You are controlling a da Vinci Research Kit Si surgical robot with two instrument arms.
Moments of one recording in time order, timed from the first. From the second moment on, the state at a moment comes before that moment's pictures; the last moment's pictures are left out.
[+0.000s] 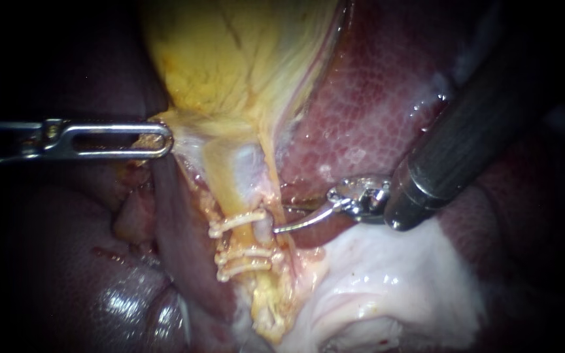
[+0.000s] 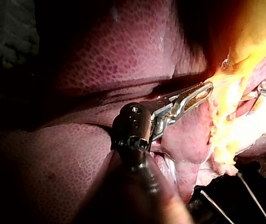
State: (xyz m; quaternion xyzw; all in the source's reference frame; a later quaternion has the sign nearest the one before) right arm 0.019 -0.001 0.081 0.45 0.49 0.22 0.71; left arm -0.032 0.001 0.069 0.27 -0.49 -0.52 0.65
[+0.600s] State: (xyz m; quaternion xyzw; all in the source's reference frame) right arm 0.016 -0.001 0.079 0.46 0.49 0.21 0.71; left arm -0.032 0.001 0.068 0.27 -0.49 -0.52 0.65
